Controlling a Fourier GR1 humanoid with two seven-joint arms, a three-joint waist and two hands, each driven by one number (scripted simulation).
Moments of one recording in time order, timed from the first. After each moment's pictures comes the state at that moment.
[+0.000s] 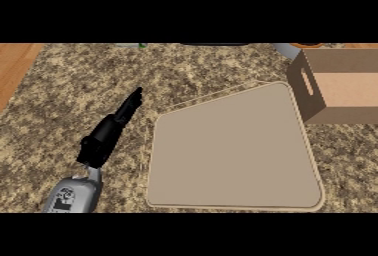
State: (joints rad) left arm -0.19 0.07 -0.09 -1.54 -0.15 -0.18 0.09; right arm -0.37 -0.86 -0.44 -1.34 0.34 0.29 -0.22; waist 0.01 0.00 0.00
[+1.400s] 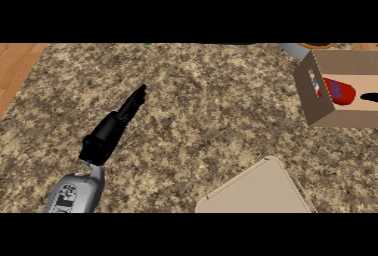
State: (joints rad) left arm -0.22 0.06 -0.09 -1.54 -0.16 -0.20 0.08; right arm -0.86 -0.74 -0.30 -0.33 0.63 0.03 -0.47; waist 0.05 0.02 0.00
